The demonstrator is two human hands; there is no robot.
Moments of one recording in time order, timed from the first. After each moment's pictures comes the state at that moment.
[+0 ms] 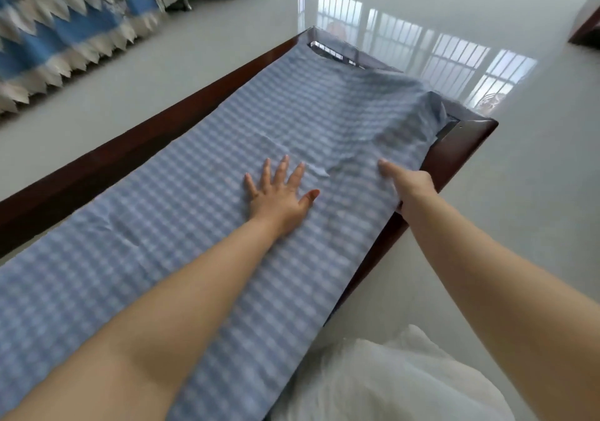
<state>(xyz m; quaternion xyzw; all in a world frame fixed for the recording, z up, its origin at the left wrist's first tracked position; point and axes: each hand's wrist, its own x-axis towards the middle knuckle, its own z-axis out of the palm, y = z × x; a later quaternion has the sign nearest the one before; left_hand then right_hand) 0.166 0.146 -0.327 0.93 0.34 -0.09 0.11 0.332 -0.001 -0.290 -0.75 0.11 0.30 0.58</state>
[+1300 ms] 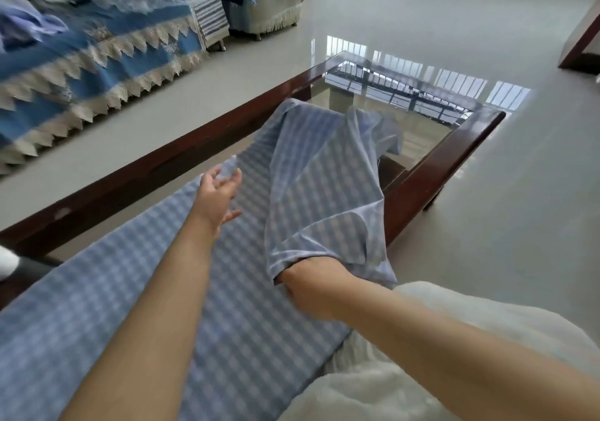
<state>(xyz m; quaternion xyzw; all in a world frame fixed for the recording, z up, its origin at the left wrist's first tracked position) -0.088 0.177 -0.254 0.58 0.46 0.24 0.63 -0.022 -0.021 -0.236 -0.71 -0.67 0.21 -0.07</state>
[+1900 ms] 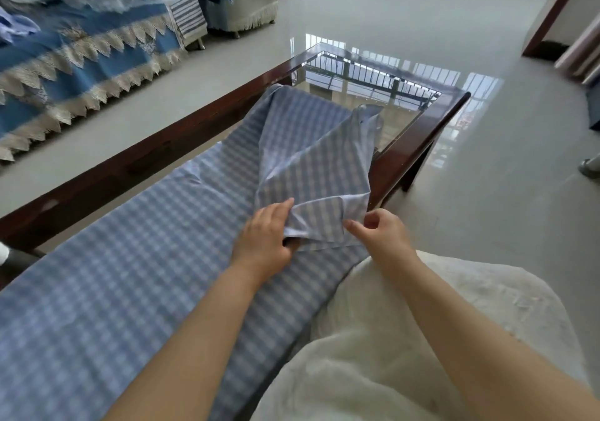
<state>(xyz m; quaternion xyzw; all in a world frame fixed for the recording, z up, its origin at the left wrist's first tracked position) -0.105 0.053 -0.298 0.95 0.23 0.12 0.17 0.038 -0.111 -0.286 -0.87 -0.17 0.21 0.40</state>
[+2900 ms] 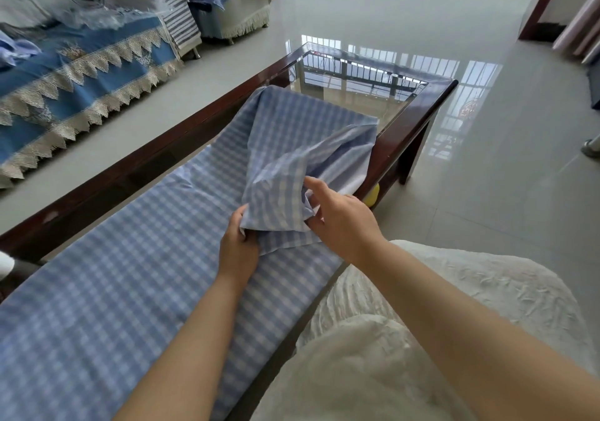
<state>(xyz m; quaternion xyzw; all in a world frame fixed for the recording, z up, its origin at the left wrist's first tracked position) -0.117 0.042 -0.307 0.74 0.40 0.23 0.48 0.022 -0.096 -0.266 -0.77 -0.54 -0.09 0.34</state>
